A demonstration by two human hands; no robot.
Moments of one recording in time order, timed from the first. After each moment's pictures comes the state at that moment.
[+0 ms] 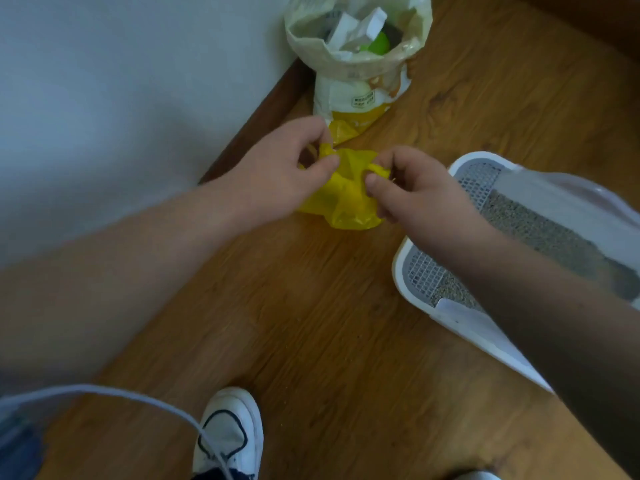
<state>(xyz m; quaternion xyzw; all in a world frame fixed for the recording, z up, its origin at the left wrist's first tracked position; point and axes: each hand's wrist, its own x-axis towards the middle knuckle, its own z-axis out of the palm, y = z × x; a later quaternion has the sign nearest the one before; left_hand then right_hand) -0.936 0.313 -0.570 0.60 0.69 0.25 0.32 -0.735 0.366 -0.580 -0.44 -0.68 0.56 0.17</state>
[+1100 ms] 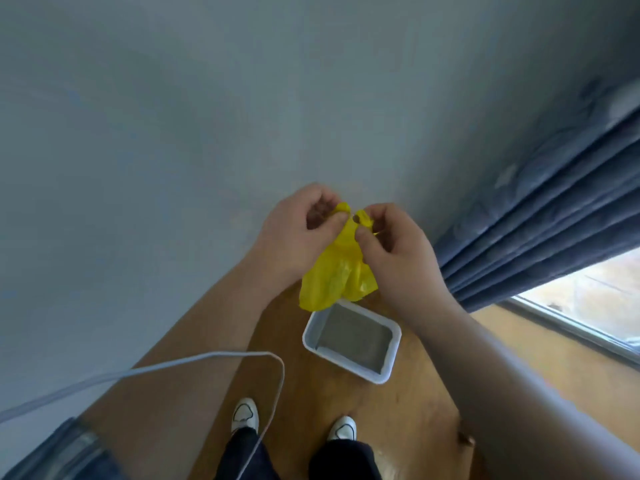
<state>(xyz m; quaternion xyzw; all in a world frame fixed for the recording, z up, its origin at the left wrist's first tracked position) -0.717 0.283 0.286 0.56 0.61 0.45 0.33 -0.559 0.300 0.281 -0.50 -0.65 0.44 0.36</state>
